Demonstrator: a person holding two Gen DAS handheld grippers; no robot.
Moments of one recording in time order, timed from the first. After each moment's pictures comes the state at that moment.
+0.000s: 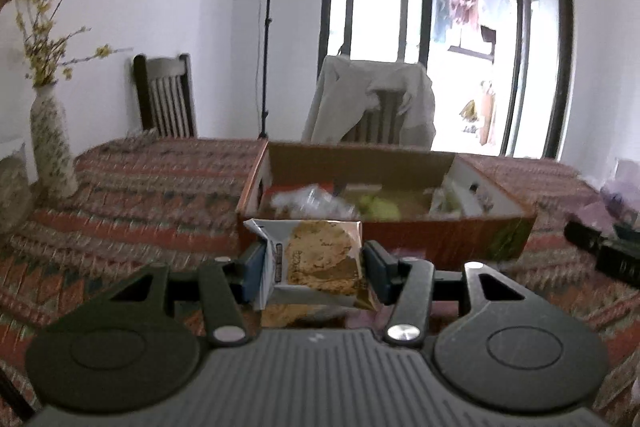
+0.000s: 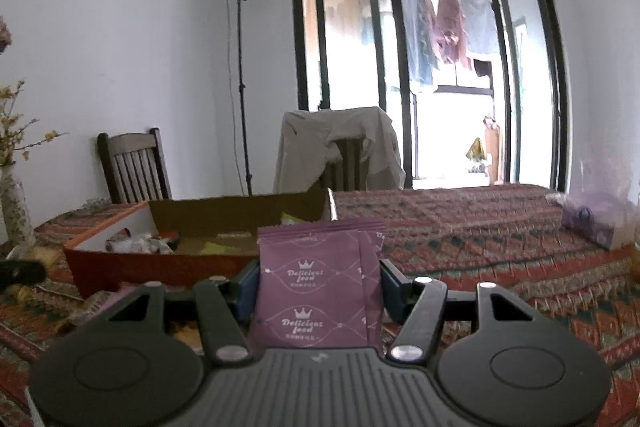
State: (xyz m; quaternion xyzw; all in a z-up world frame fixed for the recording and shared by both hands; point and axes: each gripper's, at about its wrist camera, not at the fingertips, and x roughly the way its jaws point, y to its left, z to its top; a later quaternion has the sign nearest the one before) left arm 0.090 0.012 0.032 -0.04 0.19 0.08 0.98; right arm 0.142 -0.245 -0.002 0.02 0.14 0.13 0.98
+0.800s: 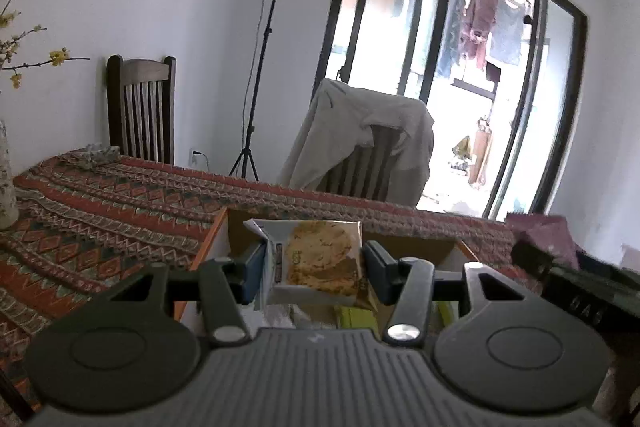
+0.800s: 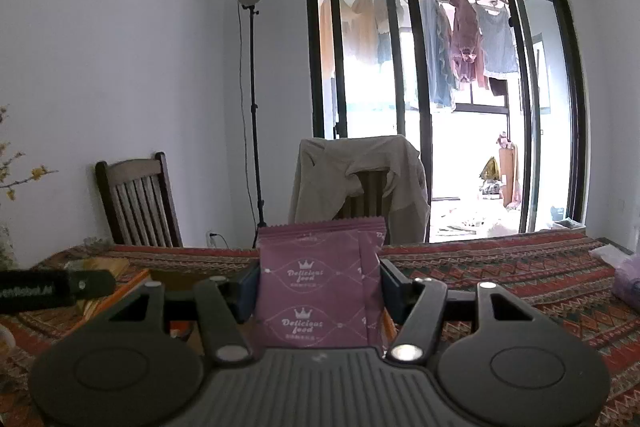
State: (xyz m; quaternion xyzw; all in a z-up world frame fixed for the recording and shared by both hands) left arm 0.216 0.028 0.071 -0.11 0.17 0.07 0.98; right arm 0.253 -0.177 0.055 0.01 0.12 0.13 0.98
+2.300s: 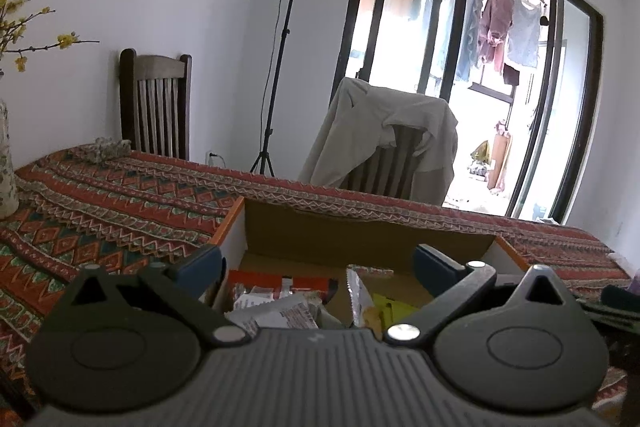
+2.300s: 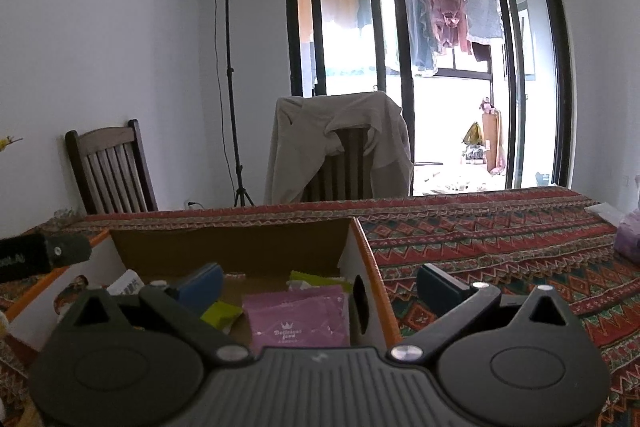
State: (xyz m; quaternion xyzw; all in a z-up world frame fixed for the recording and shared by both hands) left arm 0.236 0.038 0.037 -0.11 0.17 0.10 0.98; right arm 0.282 -0.181 0.007 0.02 0.17 0.10 0.98
